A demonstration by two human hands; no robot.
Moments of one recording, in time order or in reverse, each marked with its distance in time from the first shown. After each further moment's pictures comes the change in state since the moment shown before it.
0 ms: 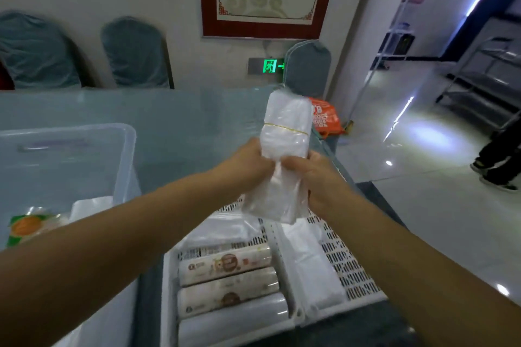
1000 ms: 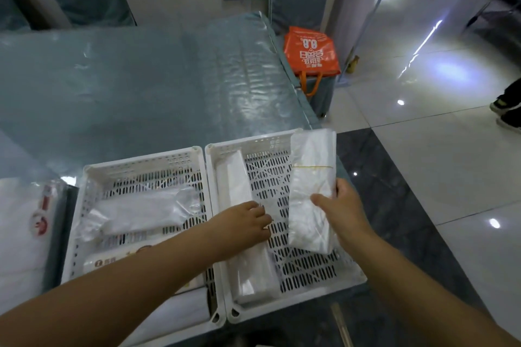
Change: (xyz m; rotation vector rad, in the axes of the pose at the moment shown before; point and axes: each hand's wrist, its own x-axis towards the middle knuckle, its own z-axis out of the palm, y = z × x) left_hand 0.080 -0.157 0.165 1.431 -0.671 0.656; right_hand 0.045 0.088 -0.232 -0.434 0.271 0.222
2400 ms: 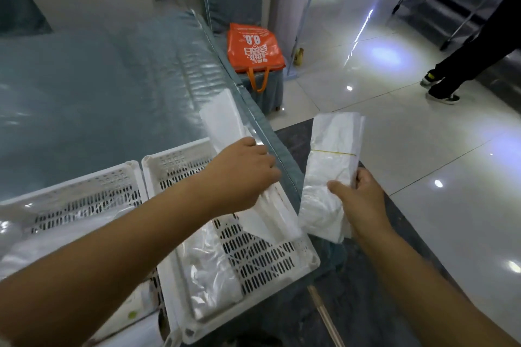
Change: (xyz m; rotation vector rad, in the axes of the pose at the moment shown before) left_hand 0.088 -0.020 -0.114 0.003 0.351 -0.014; right_hand -0.006 0.018 -0.104 0.125 0.309 -0.047
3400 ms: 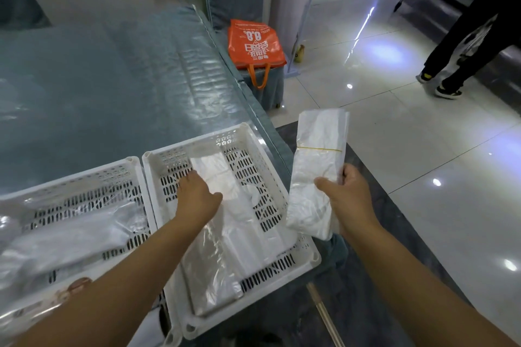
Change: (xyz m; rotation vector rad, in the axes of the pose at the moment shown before) left_hand -0.060 0.000 0.103 -0.800 -0.006 -1.358; right_hand -0.006 -0.003 0.020 0.009 -0.057 0.002
